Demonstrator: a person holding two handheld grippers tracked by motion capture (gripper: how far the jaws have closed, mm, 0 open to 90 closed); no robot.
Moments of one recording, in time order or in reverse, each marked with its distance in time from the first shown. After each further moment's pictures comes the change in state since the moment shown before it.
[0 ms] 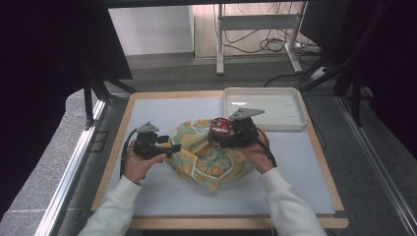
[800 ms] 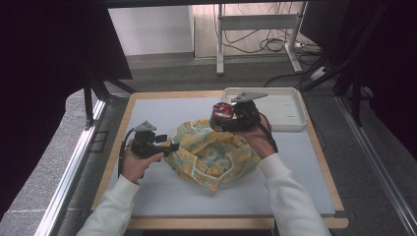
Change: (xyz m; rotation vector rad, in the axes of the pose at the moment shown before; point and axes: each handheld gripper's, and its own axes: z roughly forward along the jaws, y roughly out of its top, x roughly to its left) left arm 0.005 0.001 -0.006 -0.008 -0.008 -0.003; right arm -0.024 0.034 -0.002 -0.021 -0.041 0.018
